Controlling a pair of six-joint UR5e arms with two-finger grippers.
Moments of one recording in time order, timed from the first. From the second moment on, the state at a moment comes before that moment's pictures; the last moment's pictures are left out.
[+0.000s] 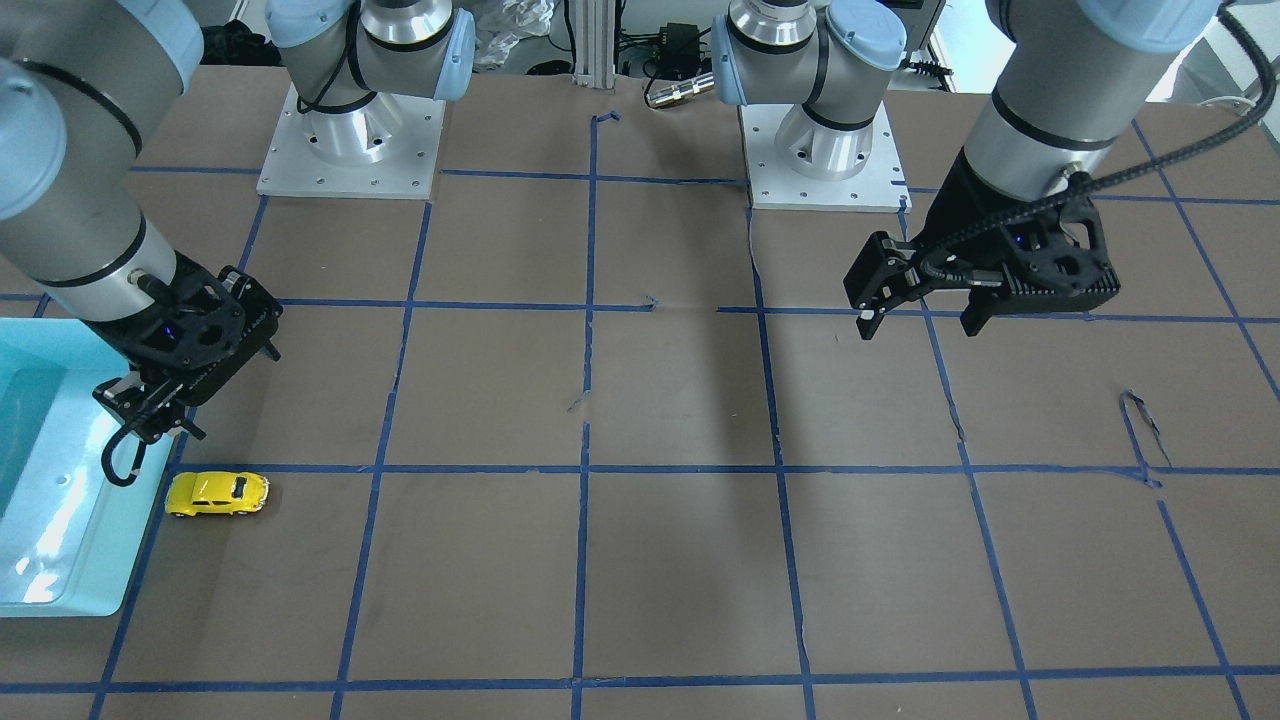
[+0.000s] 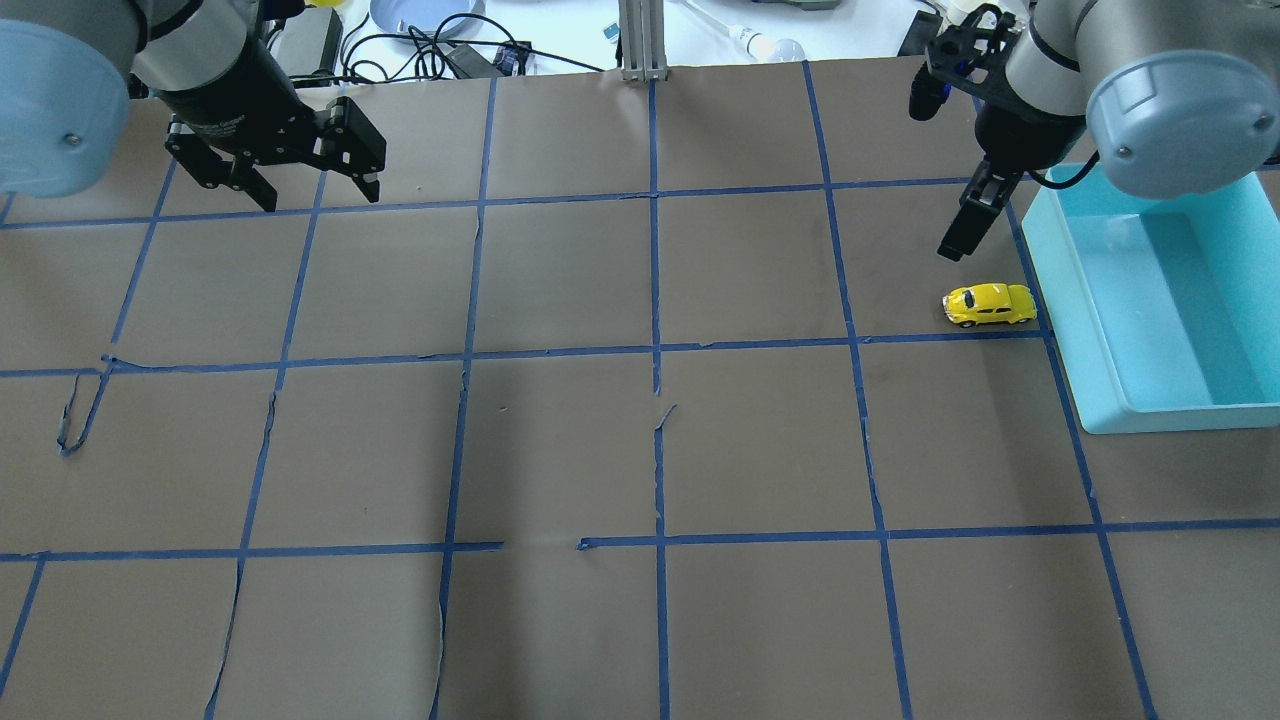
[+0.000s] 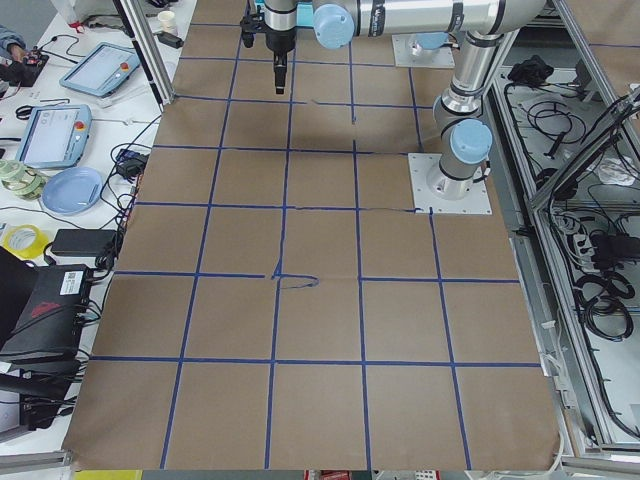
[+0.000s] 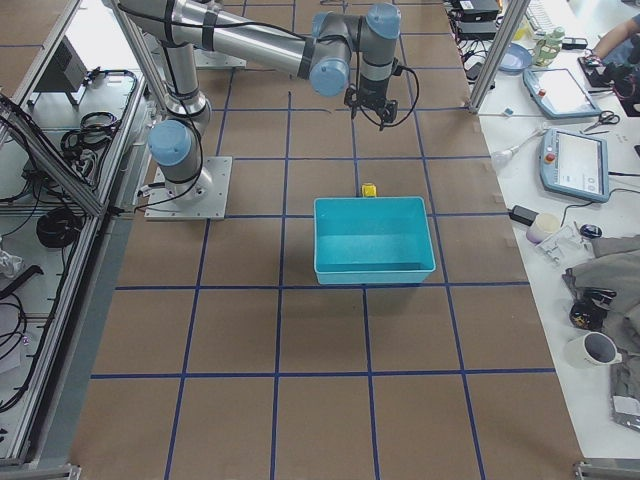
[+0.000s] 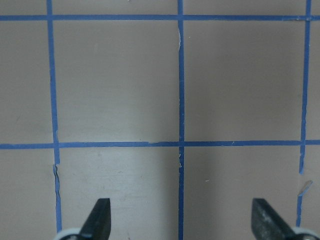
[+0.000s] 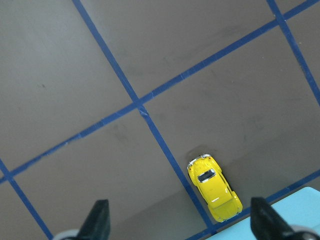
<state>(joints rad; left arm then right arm) -1.51 -1.63 -1.54 -1.45 1.57 -0.03 1.41 -1.37 1.65 -1.84 -1.57 -1.26</state>
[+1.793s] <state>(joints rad) -1.54 -1.55 -1.57 -1.43 1.60 -0.05 1.35 -1.12 1.82 -2.22 -1.69 -1.65</state>
